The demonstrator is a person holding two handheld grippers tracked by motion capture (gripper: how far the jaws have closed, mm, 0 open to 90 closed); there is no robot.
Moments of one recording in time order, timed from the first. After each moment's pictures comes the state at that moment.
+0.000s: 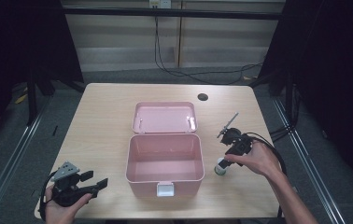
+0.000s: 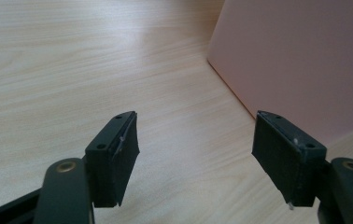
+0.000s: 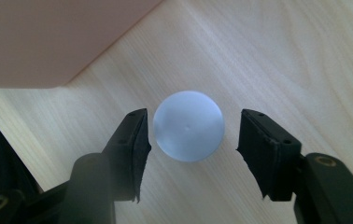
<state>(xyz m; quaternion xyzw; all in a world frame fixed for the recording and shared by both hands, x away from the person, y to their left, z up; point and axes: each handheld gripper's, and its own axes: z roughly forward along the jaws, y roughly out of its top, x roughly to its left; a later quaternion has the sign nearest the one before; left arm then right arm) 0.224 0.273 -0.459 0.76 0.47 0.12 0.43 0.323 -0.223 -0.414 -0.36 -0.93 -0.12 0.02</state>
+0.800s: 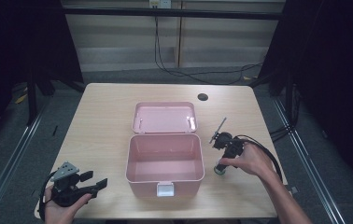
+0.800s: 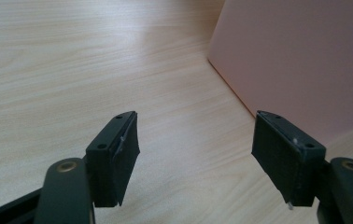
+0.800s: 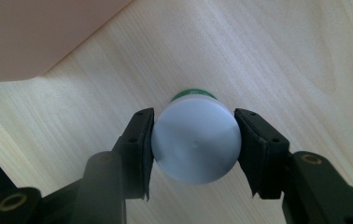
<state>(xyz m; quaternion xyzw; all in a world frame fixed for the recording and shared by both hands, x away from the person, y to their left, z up) 0.223 0.274 -0.458 0.77 0.47 0.12 0.42 0.328 -0.205 -0.434 -0.33 -0.94 -0.07 0.03</state>
